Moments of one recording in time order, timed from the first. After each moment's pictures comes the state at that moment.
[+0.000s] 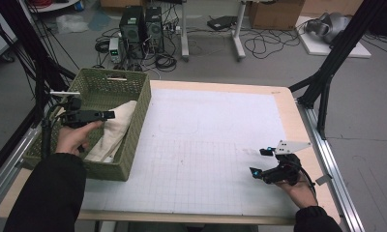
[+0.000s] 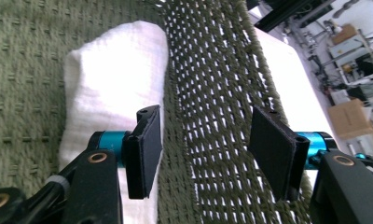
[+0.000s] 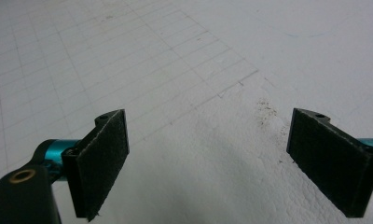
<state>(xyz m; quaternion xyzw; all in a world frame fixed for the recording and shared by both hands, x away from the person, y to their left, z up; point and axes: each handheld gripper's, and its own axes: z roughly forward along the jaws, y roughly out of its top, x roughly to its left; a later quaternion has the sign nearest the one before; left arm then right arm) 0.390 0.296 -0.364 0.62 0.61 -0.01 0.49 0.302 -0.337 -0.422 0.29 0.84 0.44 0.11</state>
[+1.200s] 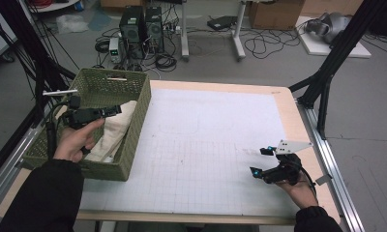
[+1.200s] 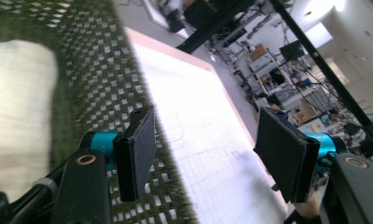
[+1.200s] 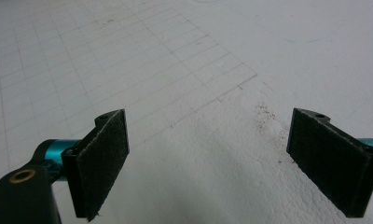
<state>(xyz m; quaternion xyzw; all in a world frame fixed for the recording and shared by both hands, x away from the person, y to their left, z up) 0.368 0.270 -0.336 0.59 0.53 -0.07 0.61 0.302 -0.337 -0.419 0.29 0.84 0.44 0.11</state>
